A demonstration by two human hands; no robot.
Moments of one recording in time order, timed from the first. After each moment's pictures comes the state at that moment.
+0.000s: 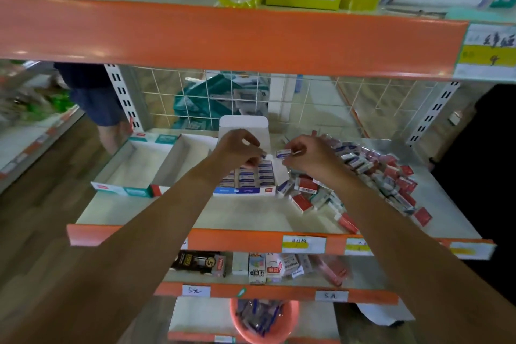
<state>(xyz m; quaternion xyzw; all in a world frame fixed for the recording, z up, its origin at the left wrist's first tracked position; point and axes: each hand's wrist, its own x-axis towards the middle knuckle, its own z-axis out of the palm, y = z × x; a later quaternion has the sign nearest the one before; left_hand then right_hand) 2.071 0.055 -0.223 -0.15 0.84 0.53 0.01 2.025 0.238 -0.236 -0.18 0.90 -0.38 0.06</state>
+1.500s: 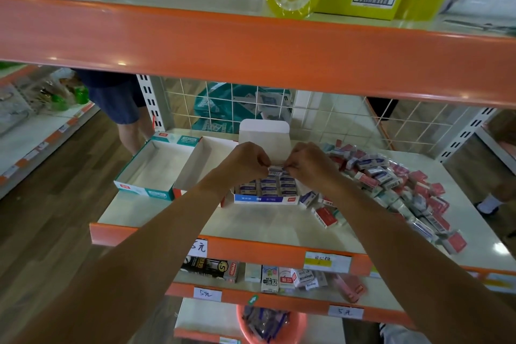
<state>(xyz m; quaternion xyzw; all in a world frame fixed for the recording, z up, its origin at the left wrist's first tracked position) 2.070 0.021 -0.245 -0.04 0.96 0.27 0.01 1.998 0.190 -0.267 -0.35 0.93 -0.13 -0.02</state>
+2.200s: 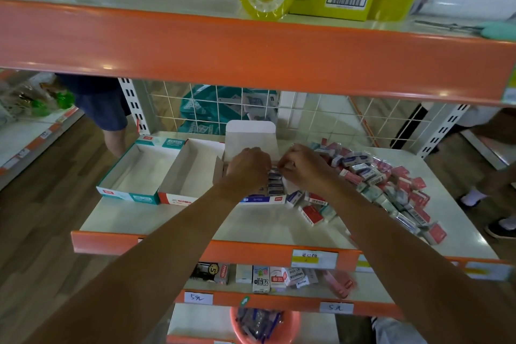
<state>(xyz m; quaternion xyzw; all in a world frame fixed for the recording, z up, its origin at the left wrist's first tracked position) 2.065 0.062 -0.255 -0.03 0.99 0.14 -0.04 2.004 0.210 -0.262 -0.33 0.93 -0.18 0.01</state>
